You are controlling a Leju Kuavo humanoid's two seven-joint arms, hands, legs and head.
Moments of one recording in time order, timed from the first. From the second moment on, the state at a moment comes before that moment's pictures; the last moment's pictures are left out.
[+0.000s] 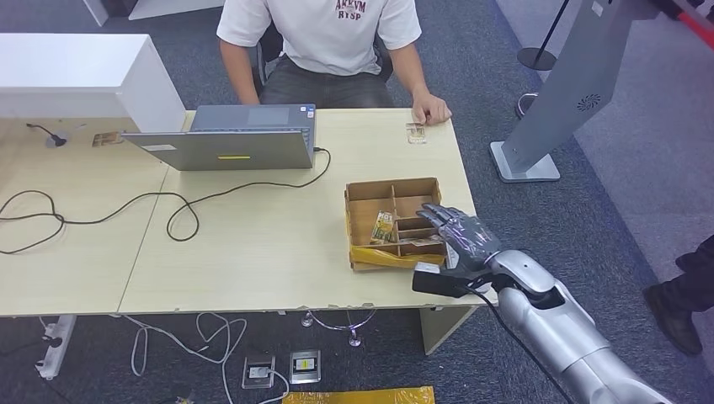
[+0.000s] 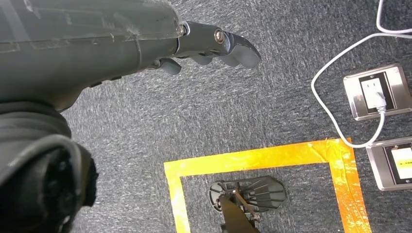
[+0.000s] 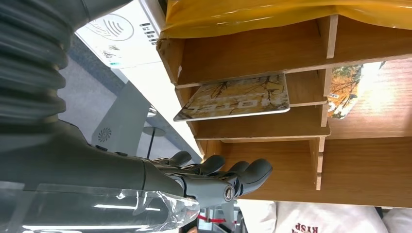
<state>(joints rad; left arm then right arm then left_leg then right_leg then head) -0.18 0.21 -0.57 -0.21 0.40 0.15 -0.02 -0.48 -0.41 0.65 -1.11 0.80 0.03 -0.23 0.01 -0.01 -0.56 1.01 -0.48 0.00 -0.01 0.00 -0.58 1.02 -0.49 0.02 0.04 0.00</state>
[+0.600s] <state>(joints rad) -0.19 0.21 -0.59 -0.21 0.39 0.15 -0.02 -0.50 -0.38 0.64 -1.08 0.81 -0.02 -0.25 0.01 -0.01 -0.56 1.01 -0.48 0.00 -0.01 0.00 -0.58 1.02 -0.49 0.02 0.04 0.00</state>
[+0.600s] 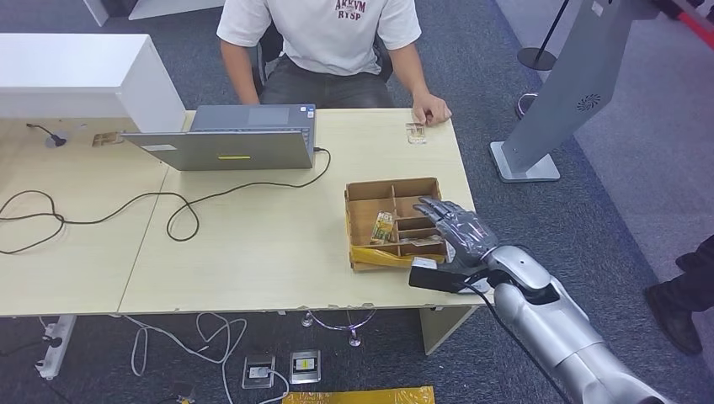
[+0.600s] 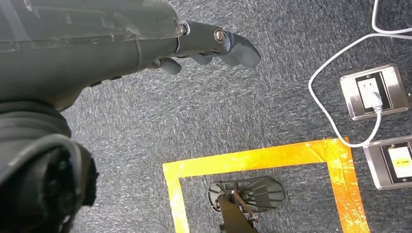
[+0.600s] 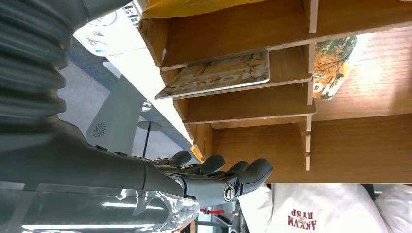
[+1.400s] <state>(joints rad) -0.19 0.21 -0.59 -0.21 0.40 0.15 -0.02 -0.51 -0.36 0.63 -1.06 0.82 0.01 -0.26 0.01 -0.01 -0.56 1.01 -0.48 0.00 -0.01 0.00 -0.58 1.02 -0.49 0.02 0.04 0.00</state>
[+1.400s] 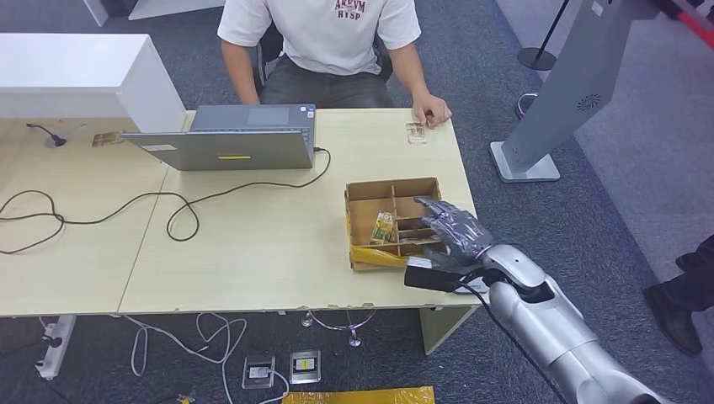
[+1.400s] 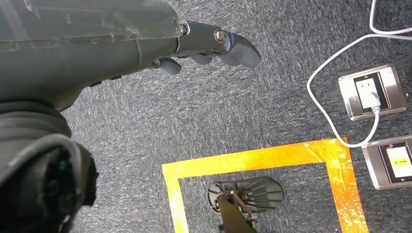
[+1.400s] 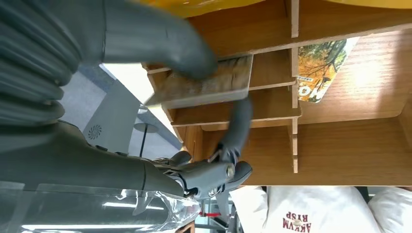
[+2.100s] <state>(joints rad) -0.19 0.20 -0.59 -0.21 0.40 0.15 -0.02 -0.55 -0.33 0.62 -1.02 0.84 0.02 -0.28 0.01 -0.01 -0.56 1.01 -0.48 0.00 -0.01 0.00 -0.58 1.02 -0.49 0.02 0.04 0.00</state>
